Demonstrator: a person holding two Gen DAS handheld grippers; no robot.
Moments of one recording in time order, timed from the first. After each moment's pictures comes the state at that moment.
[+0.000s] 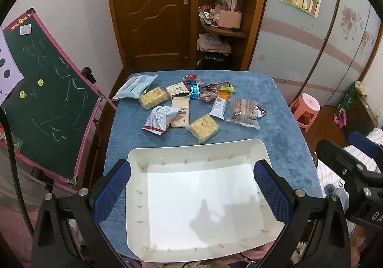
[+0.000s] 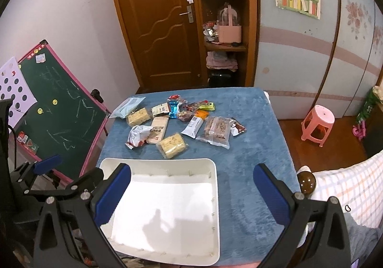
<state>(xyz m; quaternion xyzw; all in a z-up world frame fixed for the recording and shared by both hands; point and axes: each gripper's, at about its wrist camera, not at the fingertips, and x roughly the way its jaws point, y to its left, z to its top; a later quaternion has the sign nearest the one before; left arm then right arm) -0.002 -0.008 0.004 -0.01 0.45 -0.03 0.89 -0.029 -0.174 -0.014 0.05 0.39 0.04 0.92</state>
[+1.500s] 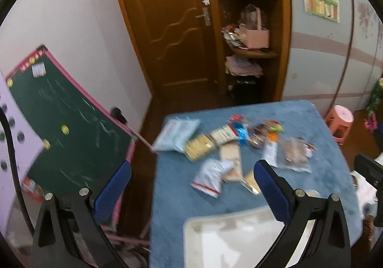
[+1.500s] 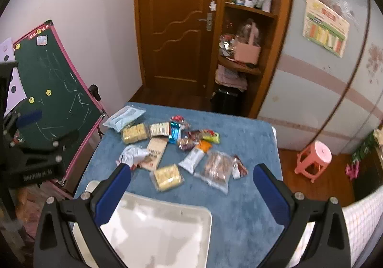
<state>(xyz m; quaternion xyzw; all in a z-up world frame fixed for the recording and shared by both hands) 0.116 0.050 0.036 0.08 0.38 0.04 0.92 0.077 -0.135 0.012 -0.05 0.37 0.07 0.92</state>
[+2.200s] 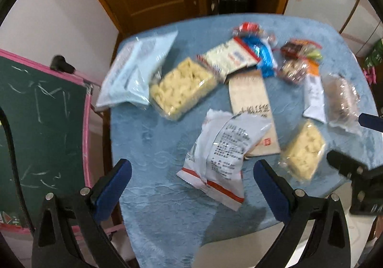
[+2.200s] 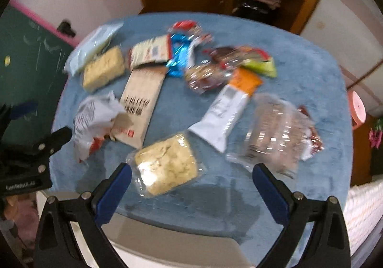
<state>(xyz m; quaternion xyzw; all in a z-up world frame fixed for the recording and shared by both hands) 0.260 0.068 -0.180 0.09 0.60 -0.02 0.79 0.239 -0.089 -0.205 -0.03 0.61 0.11 0.79</state>
